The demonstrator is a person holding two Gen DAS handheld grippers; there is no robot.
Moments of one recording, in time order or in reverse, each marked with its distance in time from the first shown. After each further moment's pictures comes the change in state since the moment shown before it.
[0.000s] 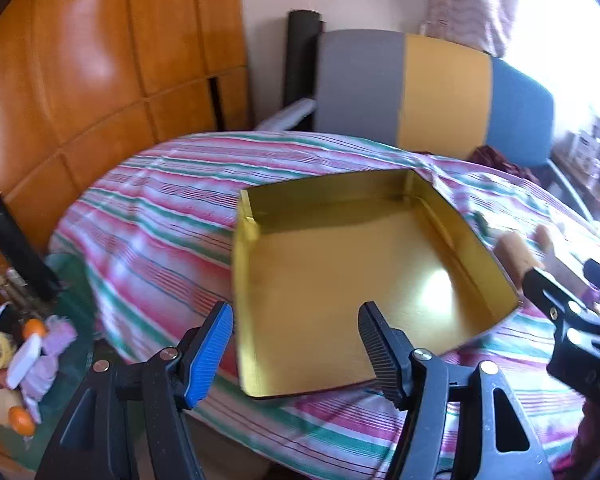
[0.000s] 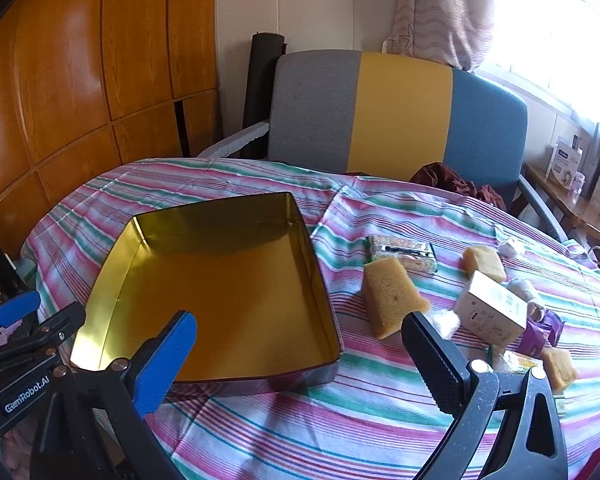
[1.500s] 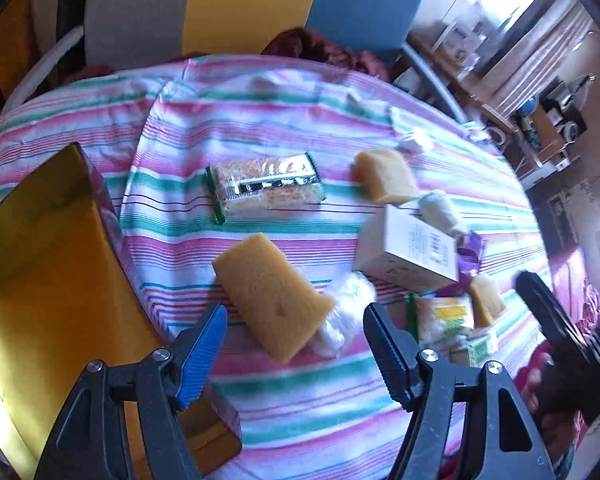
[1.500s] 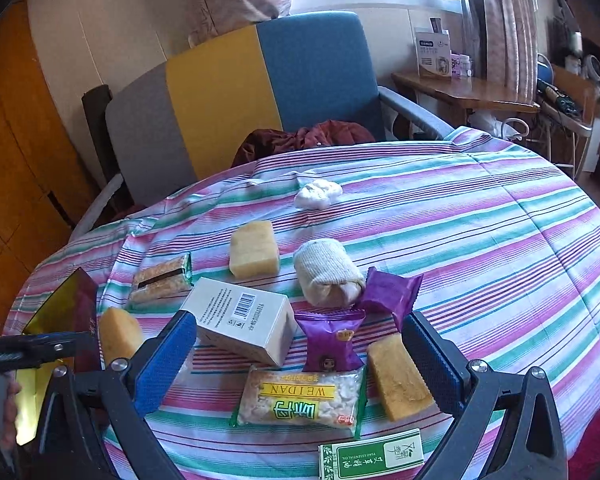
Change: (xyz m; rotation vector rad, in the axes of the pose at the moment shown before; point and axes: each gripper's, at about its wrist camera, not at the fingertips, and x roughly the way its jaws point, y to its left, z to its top) left arm 0.112 -0.254 0.088 0.272 0.467 -0.504; right arm 0.003 -0.287 -0.021 0.463 0.047 -0.177
